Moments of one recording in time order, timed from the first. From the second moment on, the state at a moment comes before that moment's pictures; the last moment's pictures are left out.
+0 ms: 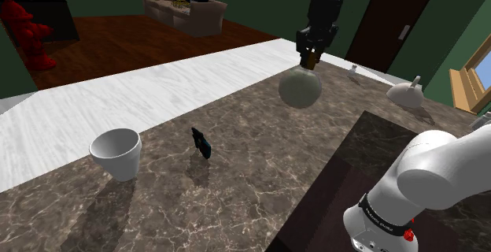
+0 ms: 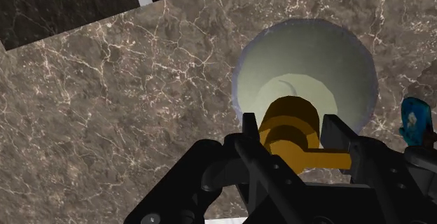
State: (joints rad) arm -0.03 -0.55 0.12 -2.10 -0.04 1.54 0.27
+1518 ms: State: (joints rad) arm 0.02 -0.33 0.32 -2.07 0.00 1.71 0.52
